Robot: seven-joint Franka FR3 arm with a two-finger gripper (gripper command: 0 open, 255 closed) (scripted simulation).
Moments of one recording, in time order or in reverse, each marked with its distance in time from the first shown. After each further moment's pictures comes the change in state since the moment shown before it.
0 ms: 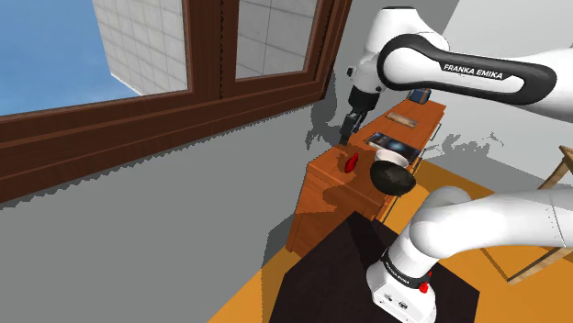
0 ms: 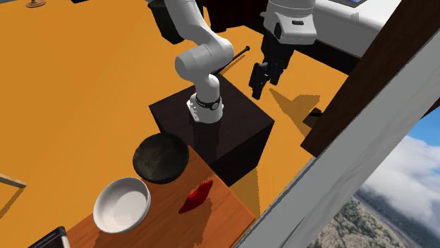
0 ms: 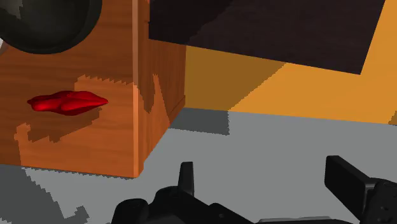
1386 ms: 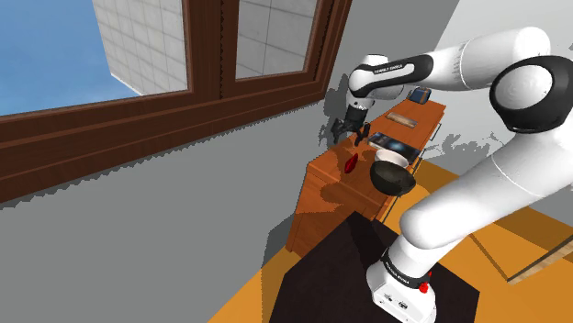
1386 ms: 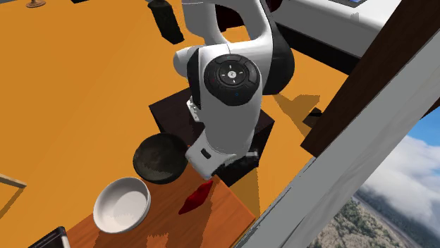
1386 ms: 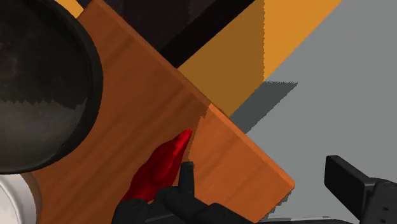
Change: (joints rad) arm -0.300 0.547 -0.208 0.133 0.063 0.292 0.384
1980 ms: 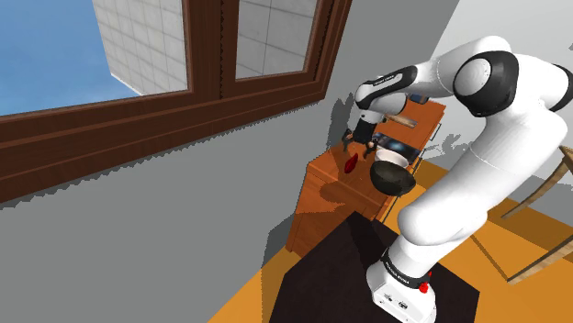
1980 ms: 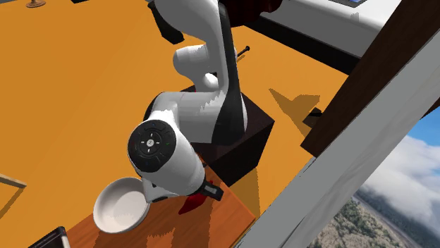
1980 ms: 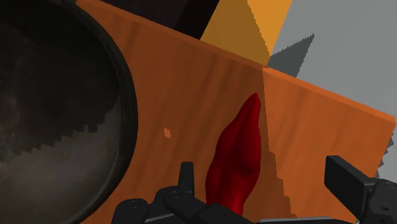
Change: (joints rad) arm -0.103 0.204 -0.111 0.040 0.093 0.105 0.119
